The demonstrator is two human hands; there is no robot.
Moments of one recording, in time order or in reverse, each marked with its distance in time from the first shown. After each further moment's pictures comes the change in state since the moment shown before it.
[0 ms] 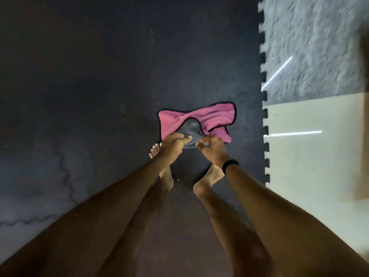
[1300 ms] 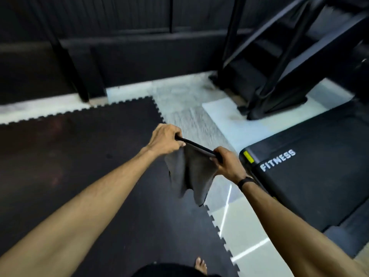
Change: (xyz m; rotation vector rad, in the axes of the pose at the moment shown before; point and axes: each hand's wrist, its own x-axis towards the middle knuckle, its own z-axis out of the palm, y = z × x) left_hand -0.492 0.408 -0.146 0.788 0.347 1.364; right_hand -0.412 -0.238 -0.396 -0.203 0.819 -0.568
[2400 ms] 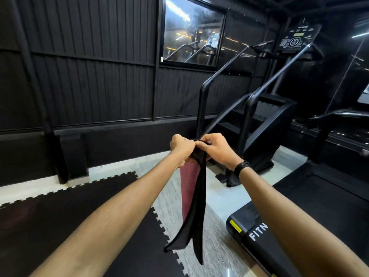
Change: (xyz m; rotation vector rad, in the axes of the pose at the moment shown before) left_hand 0.064 0.179 -0.130 -0.831 0.252 -0.245; right_hand 0.072 -0.161 -0.222 0.216 0.315 -0.183
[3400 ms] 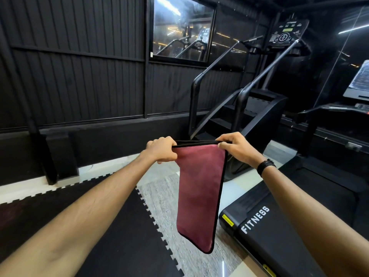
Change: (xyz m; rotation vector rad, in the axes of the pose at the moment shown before) left_hand 0.008 -0.007 -0.025 1.060 -0.318 0.285; right_hand -0.028 0.052 -0.081 -0.107 -0.067 0.047
